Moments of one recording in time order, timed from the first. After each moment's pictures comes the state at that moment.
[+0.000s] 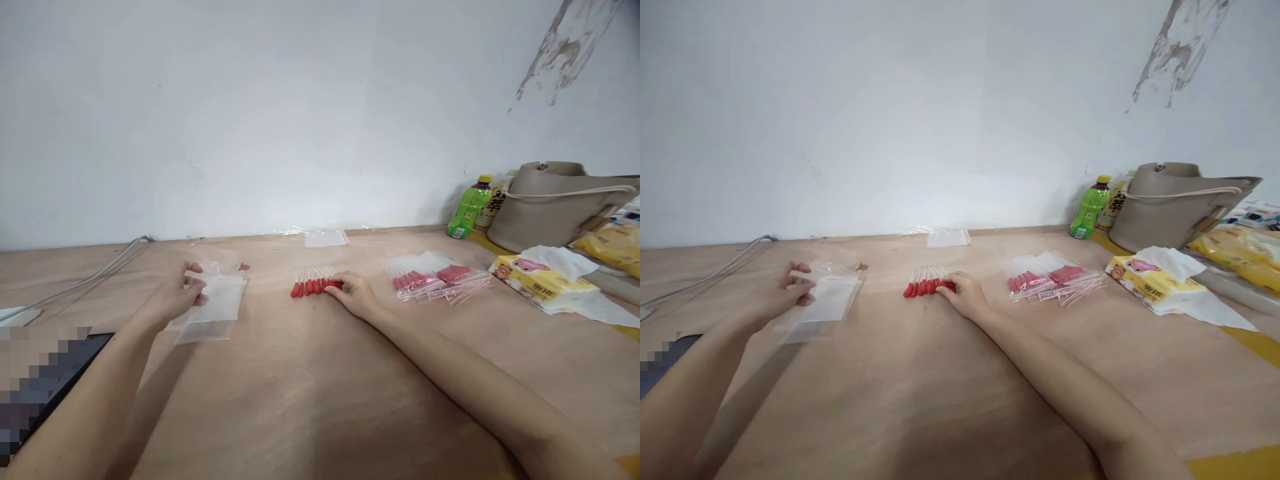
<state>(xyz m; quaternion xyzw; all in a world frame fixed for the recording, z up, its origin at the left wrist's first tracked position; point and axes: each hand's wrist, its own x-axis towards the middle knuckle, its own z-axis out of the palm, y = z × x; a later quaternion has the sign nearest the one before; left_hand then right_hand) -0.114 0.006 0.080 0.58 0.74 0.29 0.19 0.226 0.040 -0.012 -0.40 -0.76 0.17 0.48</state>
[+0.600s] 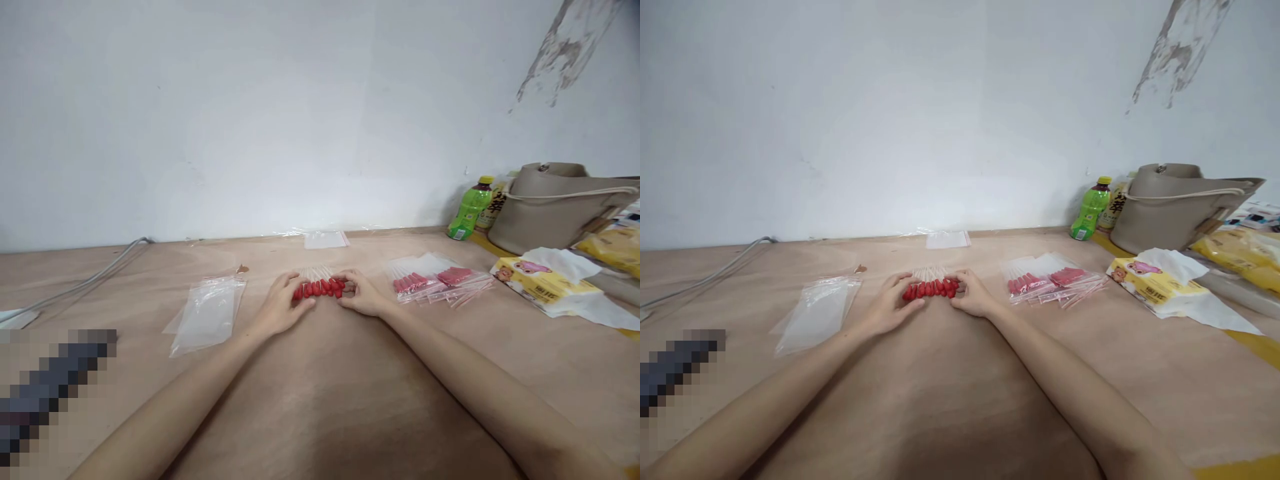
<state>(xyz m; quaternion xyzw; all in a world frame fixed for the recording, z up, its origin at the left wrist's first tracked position) 0.024 0.018 0.019 0.83 0.48 0.27 0.04 0.246 0.056 -0.022 -0.36 -0.74 0.36 0.44</state>
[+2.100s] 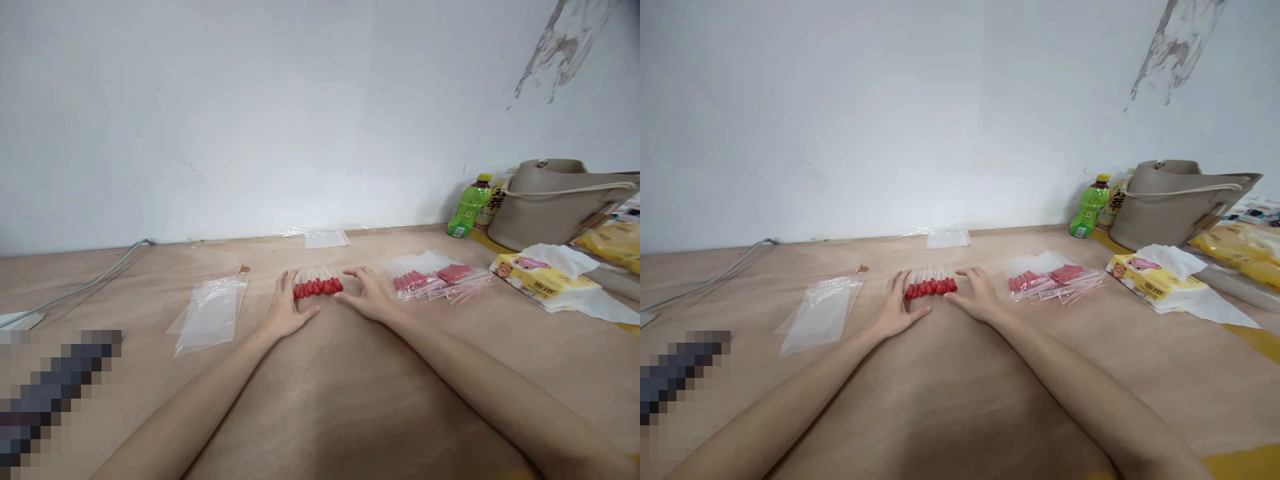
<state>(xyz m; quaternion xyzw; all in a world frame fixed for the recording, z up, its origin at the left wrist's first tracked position) 0.025 0.020 -0.010 0.77 0.54 0.32 0.12 0.254 0.031 -0.006 -0.47 -0.77 0.09 0.42</state>
